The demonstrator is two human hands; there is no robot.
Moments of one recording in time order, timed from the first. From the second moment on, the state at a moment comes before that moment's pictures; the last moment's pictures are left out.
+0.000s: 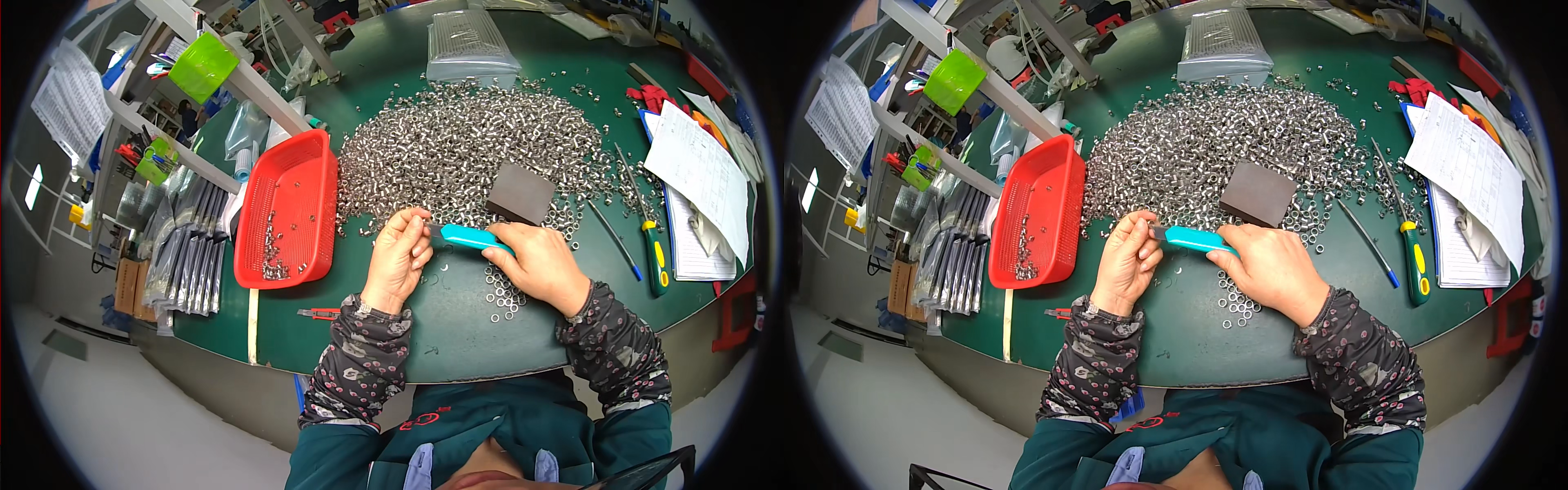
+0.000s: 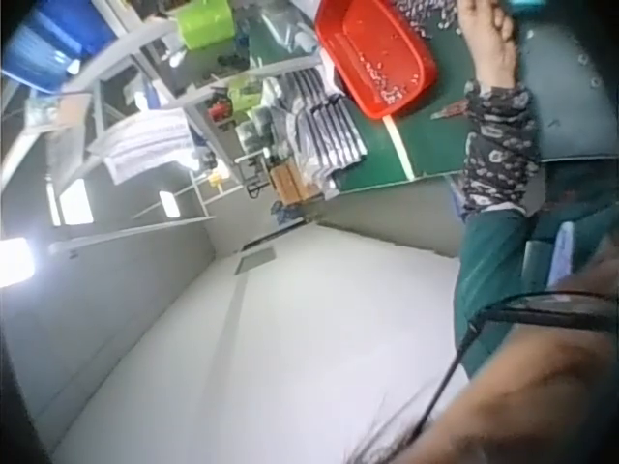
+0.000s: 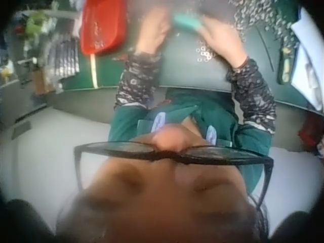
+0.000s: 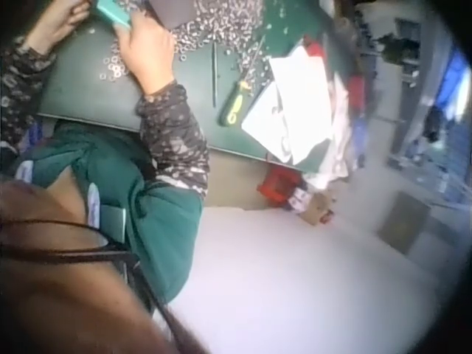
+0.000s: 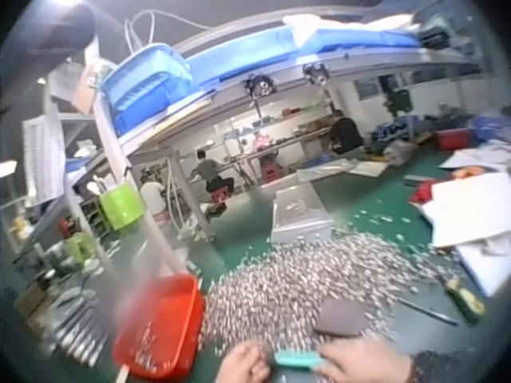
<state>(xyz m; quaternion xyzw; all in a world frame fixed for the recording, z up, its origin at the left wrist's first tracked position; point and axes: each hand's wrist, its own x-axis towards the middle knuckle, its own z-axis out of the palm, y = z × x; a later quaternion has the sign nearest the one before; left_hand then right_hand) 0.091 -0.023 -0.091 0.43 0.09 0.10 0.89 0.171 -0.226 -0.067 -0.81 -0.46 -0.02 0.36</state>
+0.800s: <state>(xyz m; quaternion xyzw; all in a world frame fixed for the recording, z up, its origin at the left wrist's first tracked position) 0.090 -0.027 -0.090 0.44 0.10 0.12 0.89 0.171 -0.224 -0.068 -0.81 -0.47 -0.12 0.32</state>
